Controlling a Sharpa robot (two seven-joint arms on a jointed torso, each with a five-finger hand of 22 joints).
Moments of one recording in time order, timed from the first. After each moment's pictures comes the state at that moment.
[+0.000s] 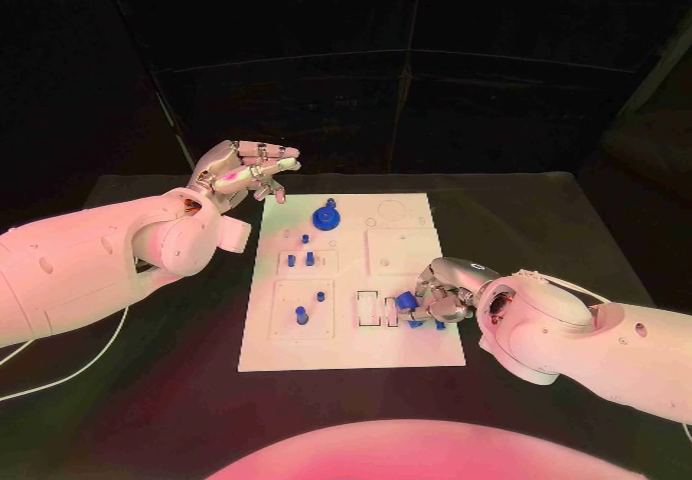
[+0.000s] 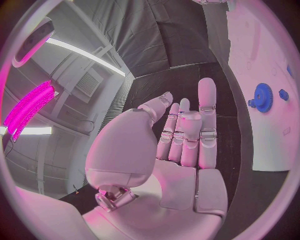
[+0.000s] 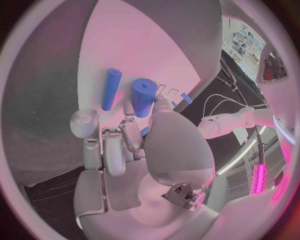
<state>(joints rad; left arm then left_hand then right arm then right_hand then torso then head) 1.26 -0.81 -0.12 1.38 -0.07 -0.18 0.46 1.29 -0.08 0.41 -0.05 0.10 1.03 0.17 0.10 0.07 1.08 0.10 0.22 0.07 1.30 0.02 1.18 0.74 0.17 1.26 0.12 0.61 0.67 0.94 -0.99 -0.02 1.86 -1.49 -0.31 -0.54 1.30 -0.06 -0.18 0.28 0.42 0.95 0.08 0.45 0.25 1.39 0.01 1.33 1.24 1.47 -0.05 1.53 1.31 0.13 1.28 0.05 1.25 0.88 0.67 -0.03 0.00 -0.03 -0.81</state>
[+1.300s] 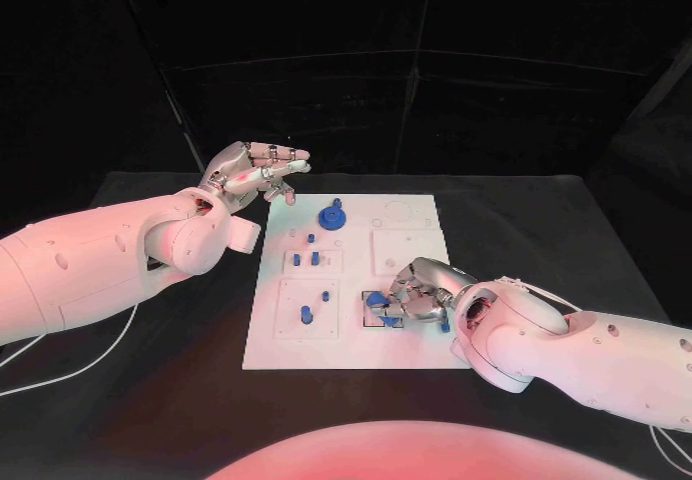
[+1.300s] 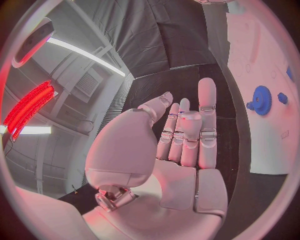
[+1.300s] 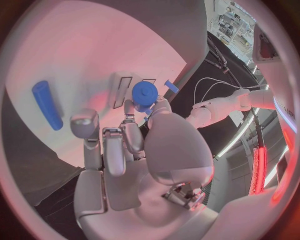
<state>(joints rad) 1.26 -0.81 -0.13 1.38 -0.07 -0.18 0.46 1.29 -0.08 0.41 -0.05 0.10 1.03 0.17 0.10 0.07 1.08 0.10 0.22 0.07 1.30 0.02 1.18 0.74 0.17 1.26 0.12 0.61 0.67 0.94 -0.88 -0.02 1.85 -1.37 -0.43 -0.53 1.25 -0.02 -0.23 0.29 0.36 0.96 0.08 0.46 0.30 1.39 0.00 1.32 1.25 1.47 -0.06 1.53 1.31 0.13 1.29 0.05 1.25 0.88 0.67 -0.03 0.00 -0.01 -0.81</state>
